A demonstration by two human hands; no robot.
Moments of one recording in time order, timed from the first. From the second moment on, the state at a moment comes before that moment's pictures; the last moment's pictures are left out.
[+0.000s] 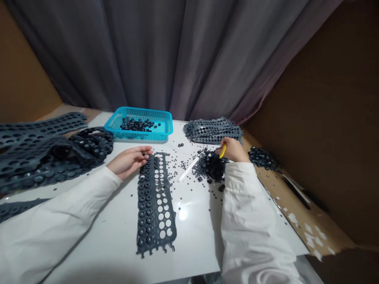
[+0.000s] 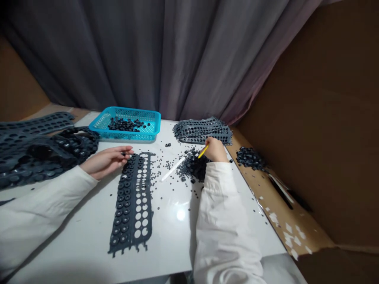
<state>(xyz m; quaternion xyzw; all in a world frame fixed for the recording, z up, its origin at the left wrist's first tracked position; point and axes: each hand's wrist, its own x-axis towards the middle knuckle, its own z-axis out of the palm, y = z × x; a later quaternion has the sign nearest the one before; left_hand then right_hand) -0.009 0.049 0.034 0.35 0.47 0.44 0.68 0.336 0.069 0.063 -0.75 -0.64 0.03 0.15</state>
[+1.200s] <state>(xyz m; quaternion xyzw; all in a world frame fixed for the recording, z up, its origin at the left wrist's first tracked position) -0.010 0.088 0.005 0.88 0.41 0.17 0.18 0.175 0.057 -0.012 -0.50 -0.61 0.44 0.44</state>
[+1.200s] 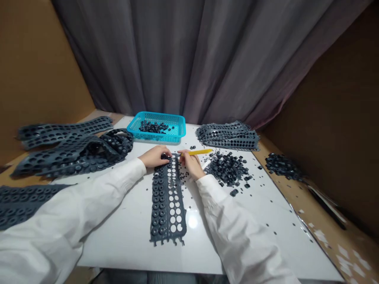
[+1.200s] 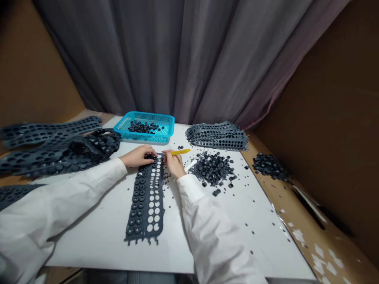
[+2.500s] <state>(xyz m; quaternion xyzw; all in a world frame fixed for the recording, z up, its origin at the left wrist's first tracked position) 0.001 0.105 0.001 0.95 0.31 0.04 0.05 0.163 0.080 -0.029 -0.53 -0.62 0.43 0.38</state>
